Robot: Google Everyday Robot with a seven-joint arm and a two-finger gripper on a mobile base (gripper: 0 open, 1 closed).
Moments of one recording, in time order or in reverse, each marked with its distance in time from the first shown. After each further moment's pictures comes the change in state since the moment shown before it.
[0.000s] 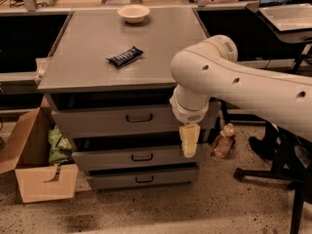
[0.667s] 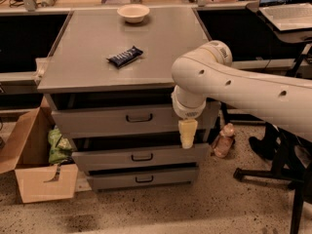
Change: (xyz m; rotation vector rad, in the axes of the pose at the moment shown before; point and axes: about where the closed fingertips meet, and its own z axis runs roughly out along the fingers) arm 0.011 -0.042 0.031 0.081 0.015 0.023
